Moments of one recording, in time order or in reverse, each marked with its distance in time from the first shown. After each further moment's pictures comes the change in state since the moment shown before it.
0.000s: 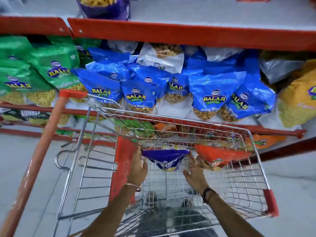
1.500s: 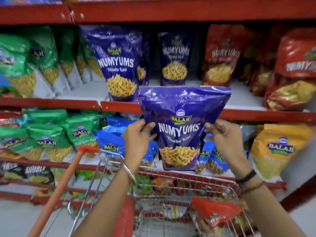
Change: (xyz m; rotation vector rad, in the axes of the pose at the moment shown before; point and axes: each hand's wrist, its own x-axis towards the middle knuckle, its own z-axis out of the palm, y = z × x) left_hand -0.009 0.323 -0.154 -0.731 0.225 0.474; right_hand -0.104 -0.231 -0.252 0.519 0.695 -0.750
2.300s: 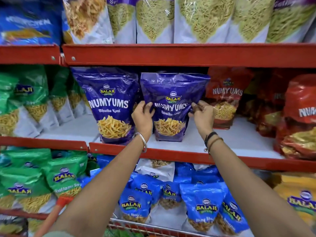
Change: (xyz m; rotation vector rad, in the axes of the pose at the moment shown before) left_hand 0.234 0.005 0.068 -0.141 0.178 0.206; right_hand 0.251 0.014 0.077 0.143 0.177 0.050
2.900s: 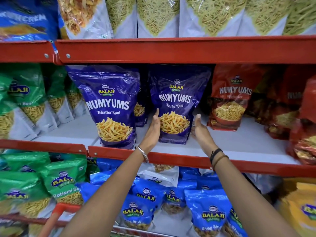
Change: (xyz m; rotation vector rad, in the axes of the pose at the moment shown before) left_hand -0.004 -0.047 -0.019 0.430 -0.543 -0.217; right_hand -0.019 0.045 0.000 -0.120 -0.300 0.299
